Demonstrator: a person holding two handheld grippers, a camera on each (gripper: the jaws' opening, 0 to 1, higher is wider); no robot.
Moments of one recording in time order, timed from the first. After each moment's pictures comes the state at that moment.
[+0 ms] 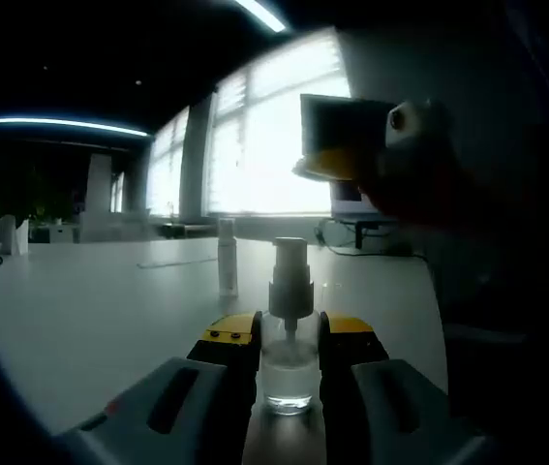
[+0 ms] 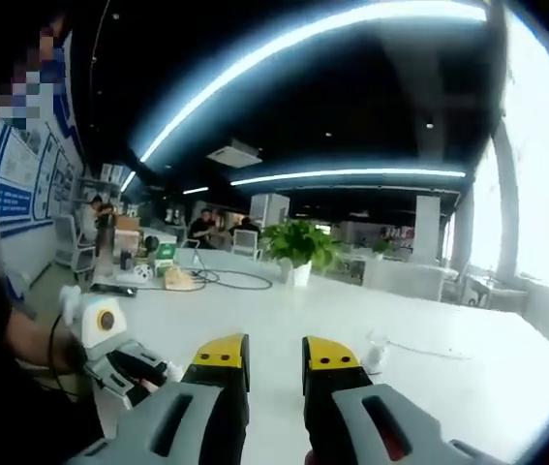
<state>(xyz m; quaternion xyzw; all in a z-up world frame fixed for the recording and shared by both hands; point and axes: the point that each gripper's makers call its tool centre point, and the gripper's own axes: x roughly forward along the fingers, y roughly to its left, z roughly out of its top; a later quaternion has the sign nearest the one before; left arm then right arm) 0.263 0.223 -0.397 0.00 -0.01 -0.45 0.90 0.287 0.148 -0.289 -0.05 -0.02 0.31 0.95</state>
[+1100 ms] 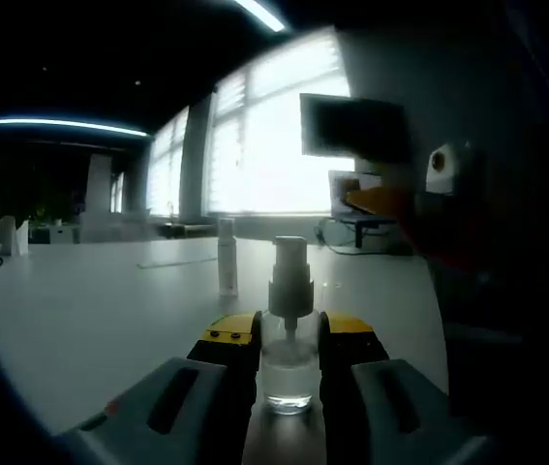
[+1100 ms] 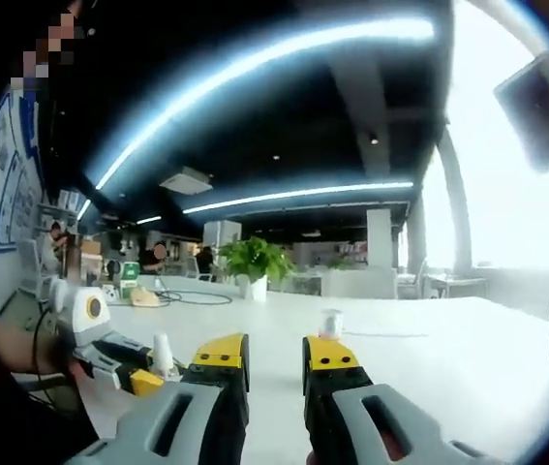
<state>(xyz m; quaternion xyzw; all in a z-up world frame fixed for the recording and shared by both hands) 0.264 0.223 -0.398 0.00 -0.01 -0.44 0.90 0.258 0.097 -0.319 0.00 -0.06 0.22 0.97</state>
